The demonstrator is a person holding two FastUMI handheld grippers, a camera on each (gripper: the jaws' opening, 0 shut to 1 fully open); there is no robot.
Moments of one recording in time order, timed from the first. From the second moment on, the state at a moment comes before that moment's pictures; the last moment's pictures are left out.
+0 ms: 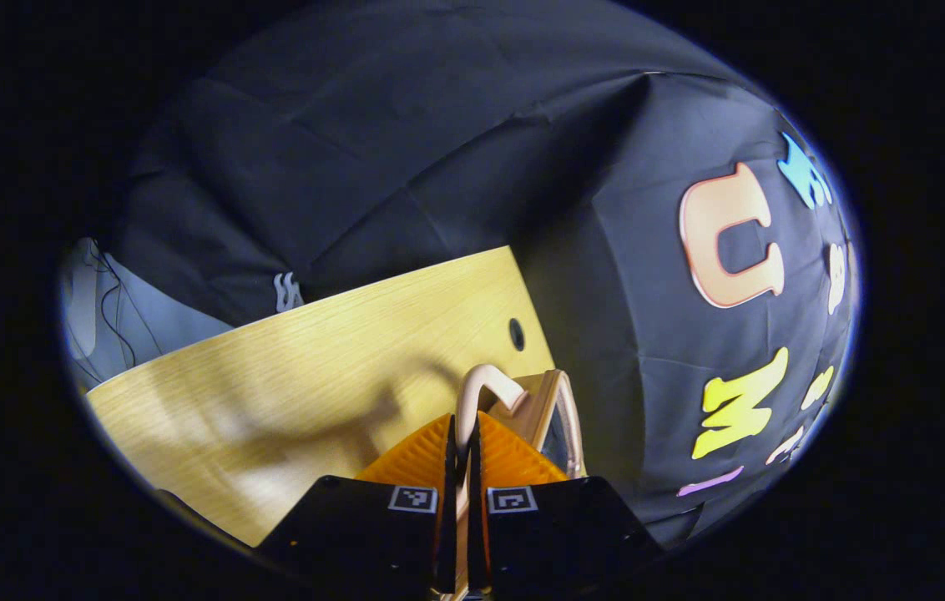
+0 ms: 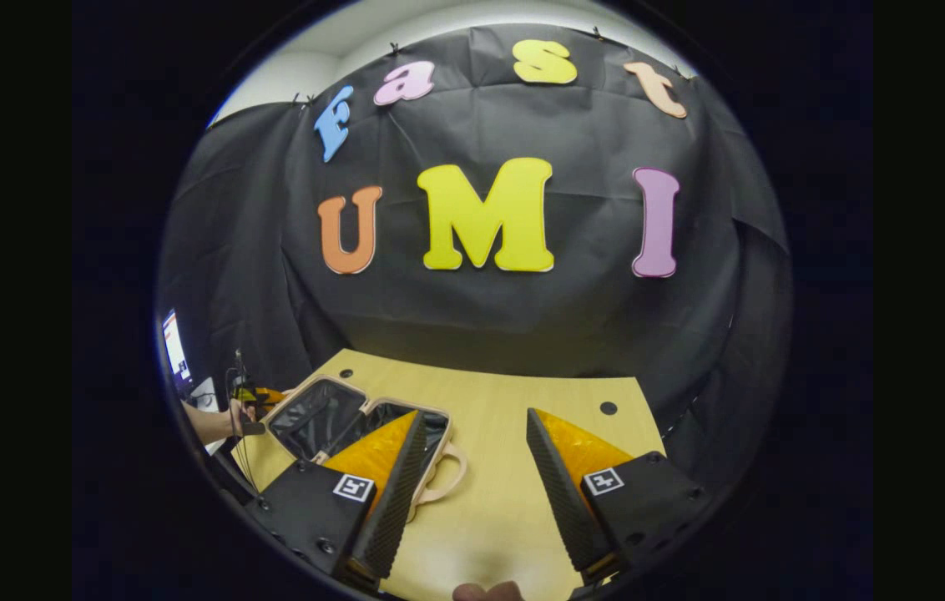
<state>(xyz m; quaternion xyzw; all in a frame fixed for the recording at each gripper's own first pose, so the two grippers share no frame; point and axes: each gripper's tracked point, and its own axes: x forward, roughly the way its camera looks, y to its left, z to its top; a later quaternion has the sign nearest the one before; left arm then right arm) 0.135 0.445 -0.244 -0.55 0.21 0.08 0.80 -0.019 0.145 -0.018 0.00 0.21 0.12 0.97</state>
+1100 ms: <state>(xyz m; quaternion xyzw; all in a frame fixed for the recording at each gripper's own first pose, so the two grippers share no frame) 0.119 0.077 -0.031 -0.11 0.09 -0.06 0.99 -0.070 0.039 0.038 -0.01 0.09 0.02 1.00</state>
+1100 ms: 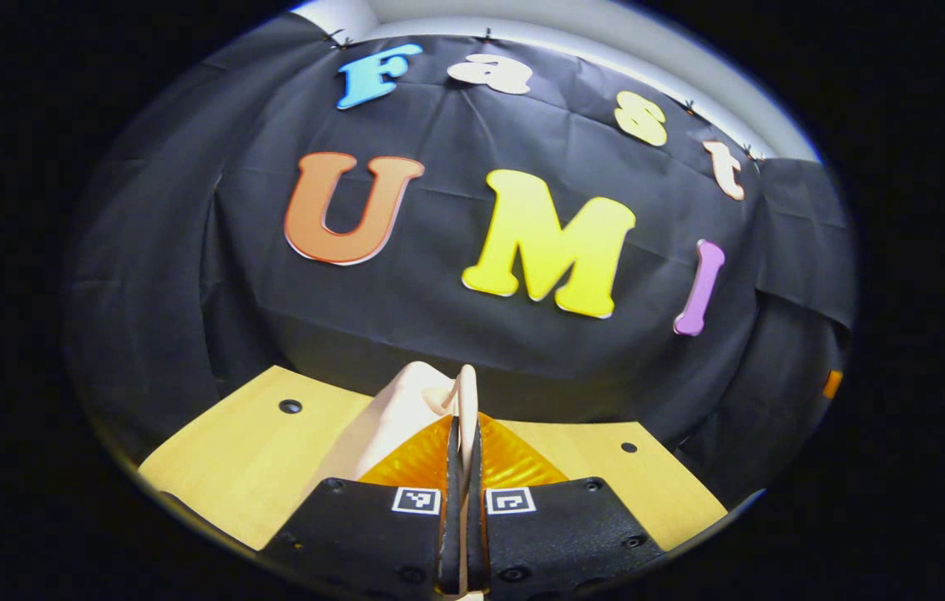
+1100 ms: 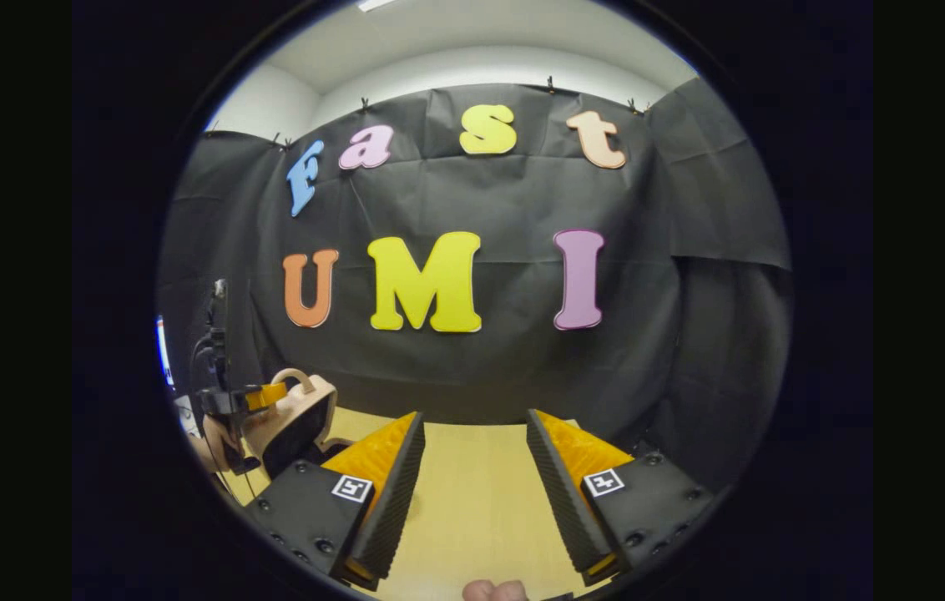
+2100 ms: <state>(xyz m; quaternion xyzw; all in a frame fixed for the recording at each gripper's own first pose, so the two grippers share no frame) 0.119 -0.087 -0.219 0.06 0.24 -0.09 0.96 -0.103 -0.066 0.014 -0.01 0.14 -0.07 0.99</state>
